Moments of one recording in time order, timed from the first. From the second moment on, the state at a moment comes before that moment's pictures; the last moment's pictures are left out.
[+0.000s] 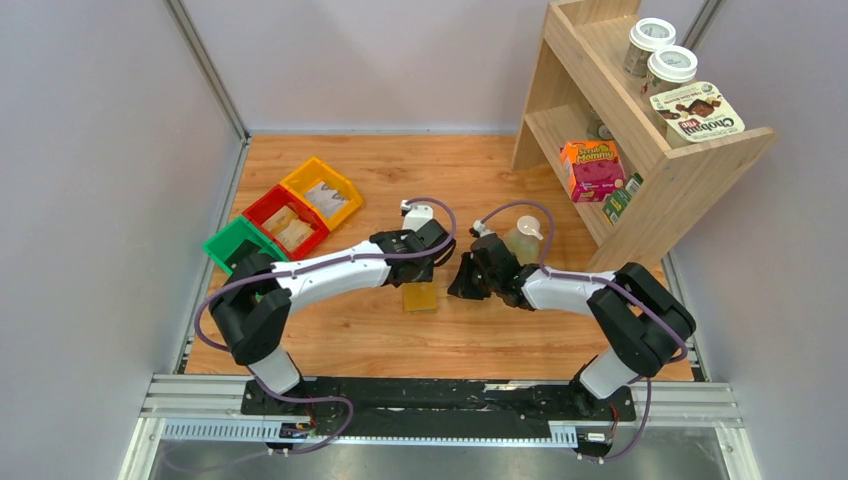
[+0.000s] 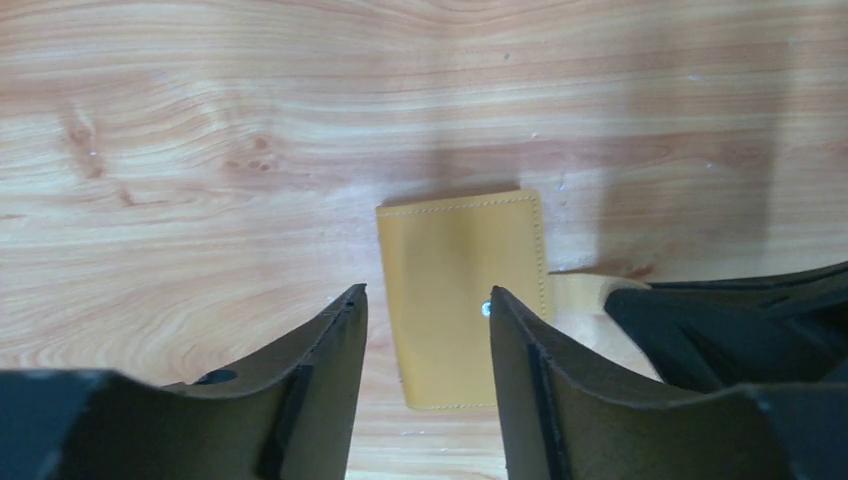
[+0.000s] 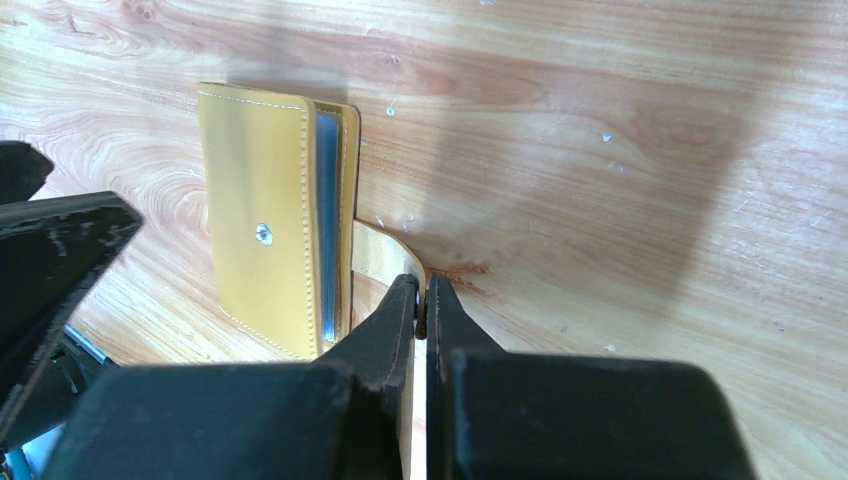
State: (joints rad) left arm -0.93 1.68 1.18 -0.61 -0.51 -0.73; right arm 0.71 1.57 0.67 0.11 -0.11 0.75
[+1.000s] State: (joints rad) left arm -0.90 1.76 1.20 -0.50 -0.39 -0.77; right arm 0.71 1.54 0.66 0.09 -0.09 0.75
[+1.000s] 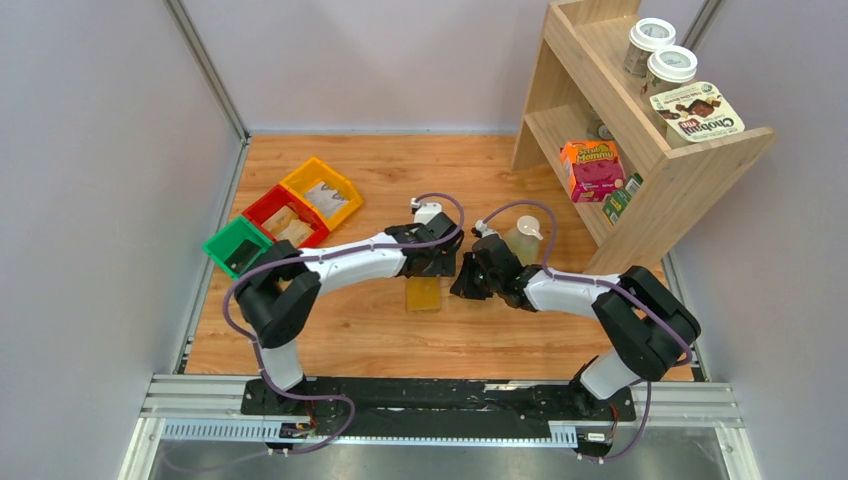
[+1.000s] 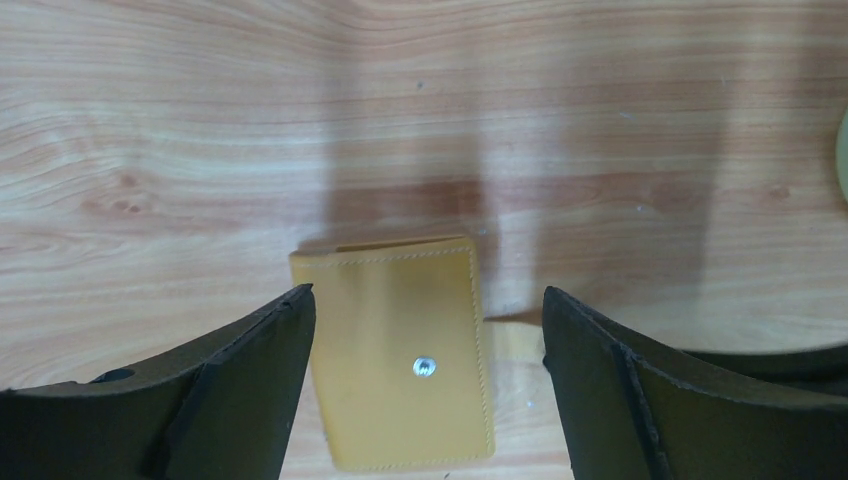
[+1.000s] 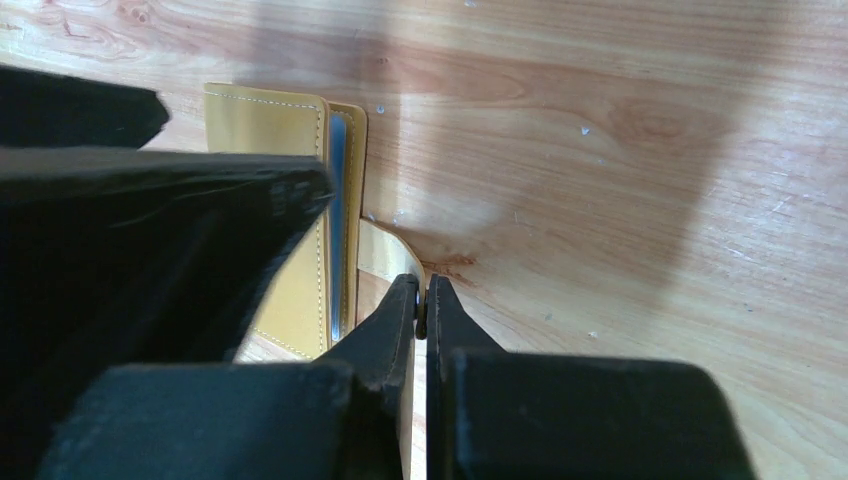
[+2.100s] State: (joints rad) left arm -0.93 1.71 1.16 -0.63 -0.56 -0.76; right arm 0.70 1.54 0.65 0.10 -0.09 0.75
